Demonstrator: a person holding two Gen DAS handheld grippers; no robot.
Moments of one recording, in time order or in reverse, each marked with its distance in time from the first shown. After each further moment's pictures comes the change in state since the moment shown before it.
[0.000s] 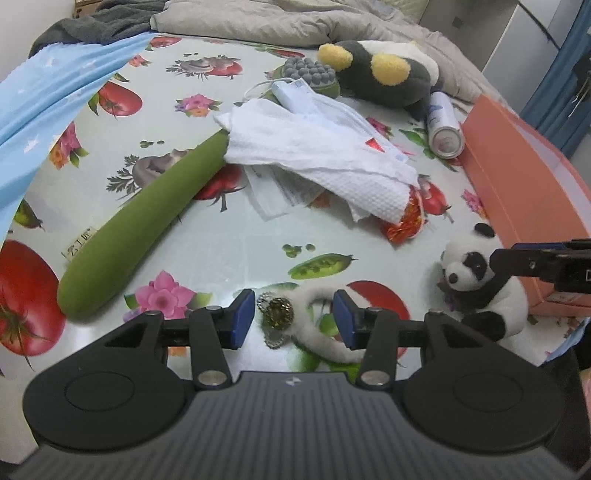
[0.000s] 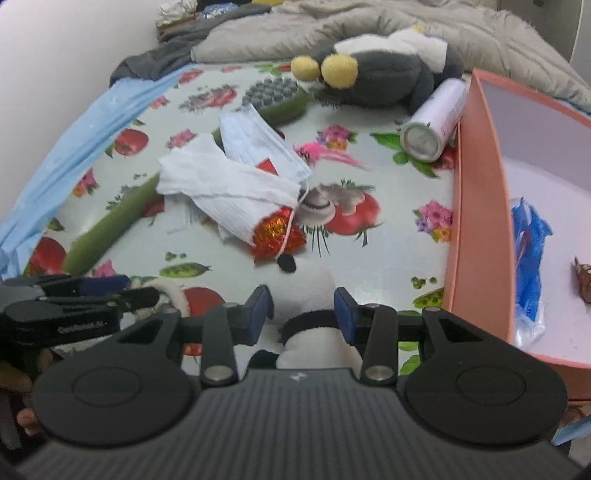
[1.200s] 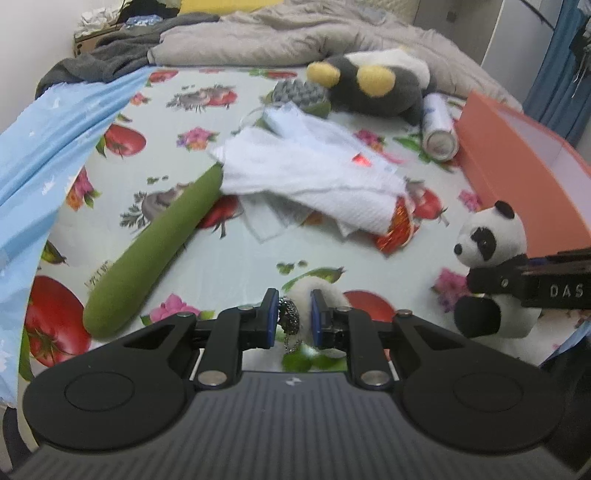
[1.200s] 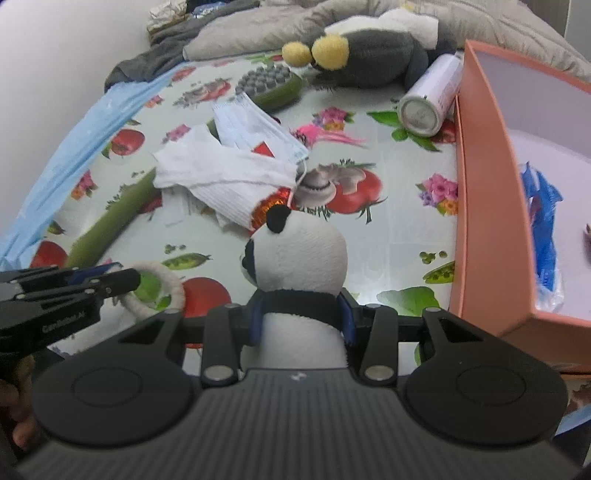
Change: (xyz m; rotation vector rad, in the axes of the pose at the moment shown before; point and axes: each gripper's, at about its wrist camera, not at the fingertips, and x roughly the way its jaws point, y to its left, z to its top) left arm -0.029 -0.029 0.004 0.079 -0.058 0.072; right arm 0.017 -0.008 -0.013 0.068 0.038 0.028
